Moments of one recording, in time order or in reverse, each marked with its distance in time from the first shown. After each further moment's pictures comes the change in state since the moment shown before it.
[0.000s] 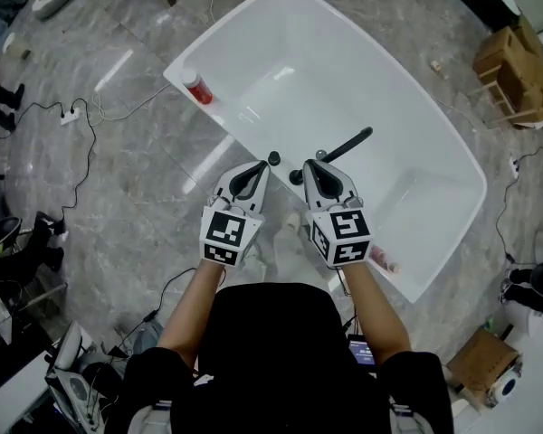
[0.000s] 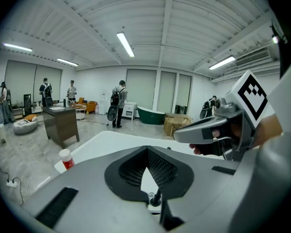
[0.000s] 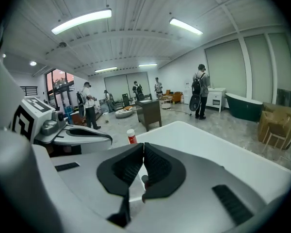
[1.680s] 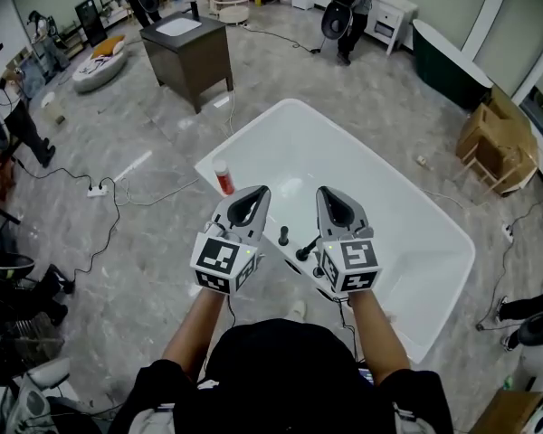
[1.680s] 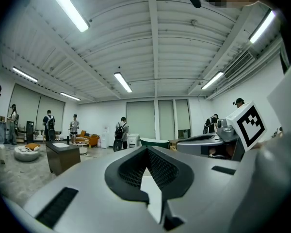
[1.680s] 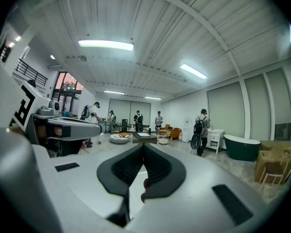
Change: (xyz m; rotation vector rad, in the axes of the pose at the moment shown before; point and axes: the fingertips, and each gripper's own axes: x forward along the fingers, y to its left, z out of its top) left arm -0.135 -0.033 0.204 0.102 -0.366 0.044; right arm -0.130 0.042 0.175 -0.195 -0.395 -0.061
